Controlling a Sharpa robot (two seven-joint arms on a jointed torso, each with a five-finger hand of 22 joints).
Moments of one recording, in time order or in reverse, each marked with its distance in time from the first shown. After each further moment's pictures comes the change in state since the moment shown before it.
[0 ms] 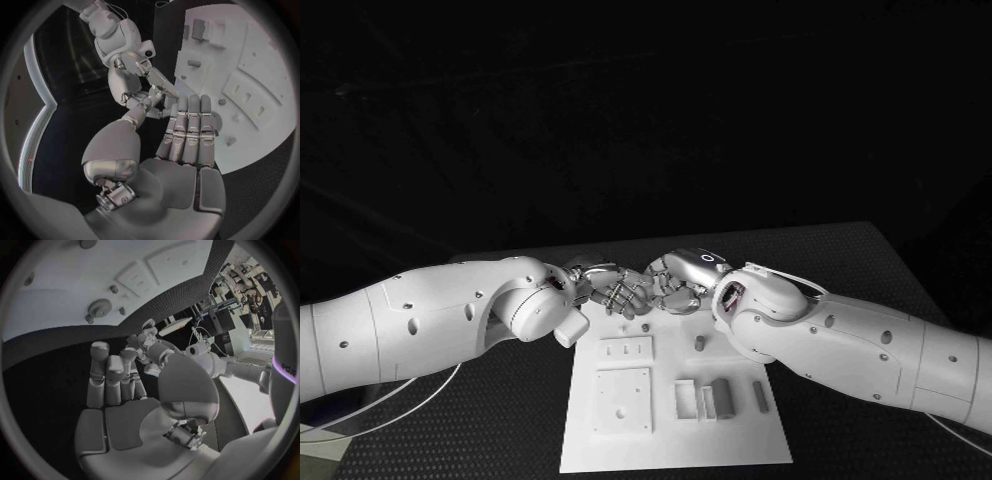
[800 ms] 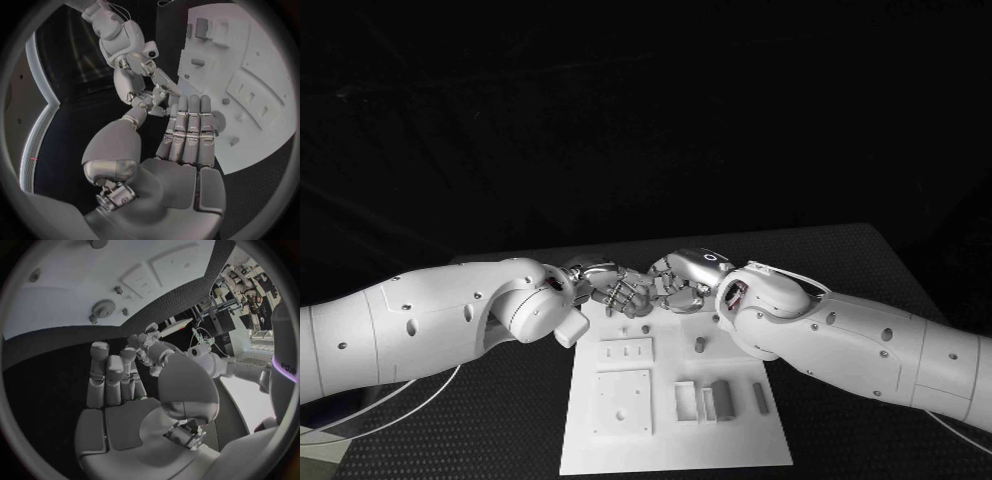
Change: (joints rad) left arm 0.000 -0.003 0.001 0.001 0.010 -0.002 0.030; left_hand 0.015 0.006 0.003 -0.003 -0.001 0.000 0.000 0.000 -0.002 0.000 0.000 0.000 -0.009 0.000 0.000 0.000 -0.005 0.005 -0.003 0.003 0.000 -0.002; right arm 0.006 -0.001 0.000 -0.026 0.008 0.014 0.022; right_hand 0.000 0.000 0.000 0.000 0.000 0.001 -0.001 0.000 0.000 -0.004 0.003 0.000 0.002 -0.005 0.002 0.000 -0.001 0.000 -0.007 0.000 0.000 0.000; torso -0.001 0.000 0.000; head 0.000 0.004
